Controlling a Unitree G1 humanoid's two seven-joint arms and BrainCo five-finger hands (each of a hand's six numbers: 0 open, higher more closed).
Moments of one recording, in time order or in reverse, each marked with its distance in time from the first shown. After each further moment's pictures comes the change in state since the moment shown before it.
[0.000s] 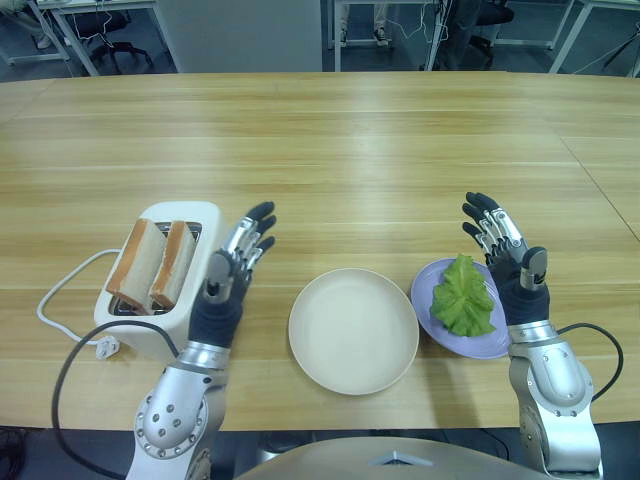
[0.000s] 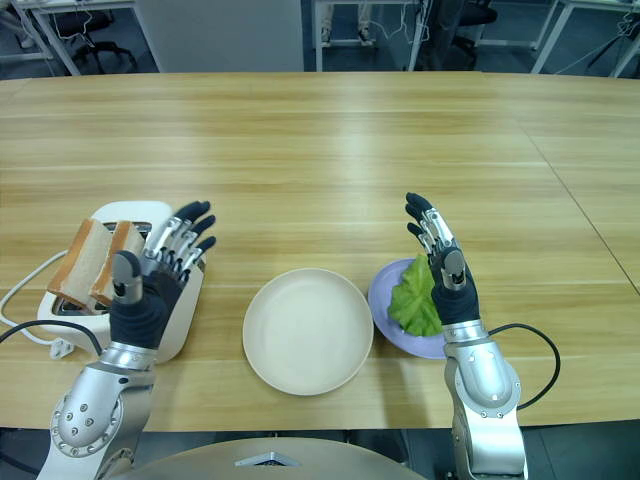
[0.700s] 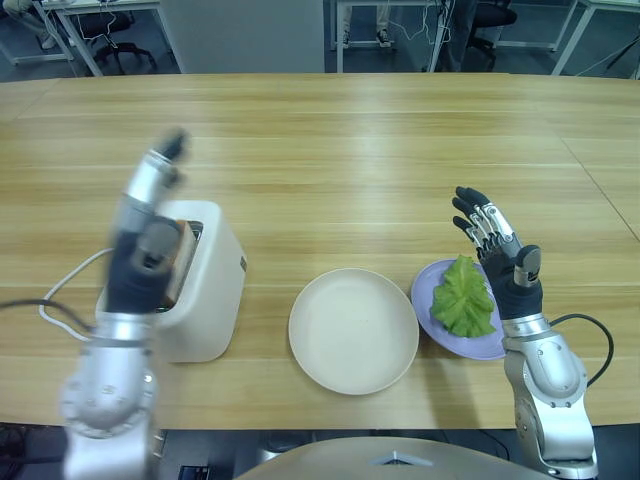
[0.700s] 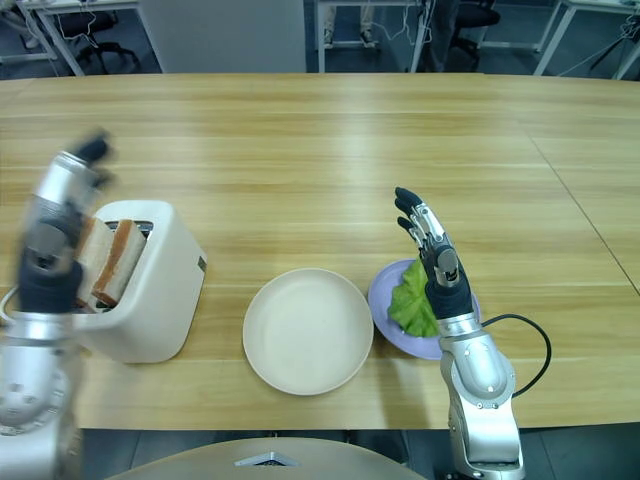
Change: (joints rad) left arm -0.297 0.320 0.550 -0.076 0.234 0.068 0.023; right arm -0.035 -0.011 0.010 0.034 0.015 -0.032 0.019
